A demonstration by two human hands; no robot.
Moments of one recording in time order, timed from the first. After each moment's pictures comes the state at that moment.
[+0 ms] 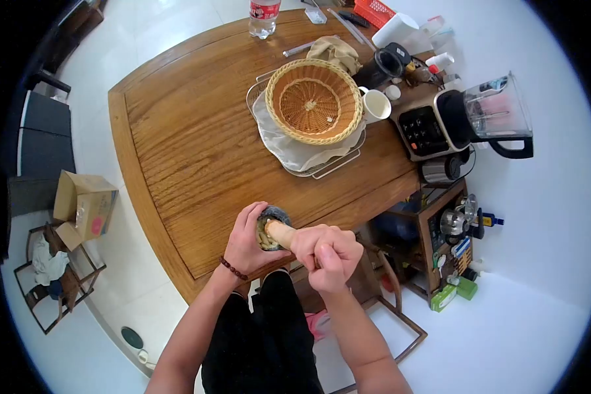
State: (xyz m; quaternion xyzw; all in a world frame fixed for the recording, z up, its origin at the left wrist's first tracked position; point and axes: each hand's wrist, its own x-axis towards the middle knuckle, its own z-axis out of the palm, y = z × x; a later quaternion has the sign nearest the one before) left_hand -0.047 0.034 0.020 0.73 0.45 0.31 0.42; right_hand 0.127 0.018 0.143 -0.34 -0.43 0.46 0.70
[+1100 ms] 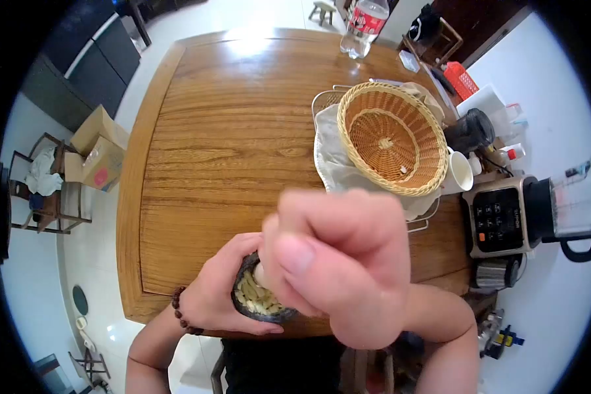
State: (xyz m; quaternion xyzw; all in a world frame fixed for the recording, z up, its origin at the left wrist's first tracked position) left_hand -0.056 0.022 -0.005 0.71 0.41 0.36 0.45; right_hand 0.150 0.101 0.111 -0.20 -0.55 0.72 0.37
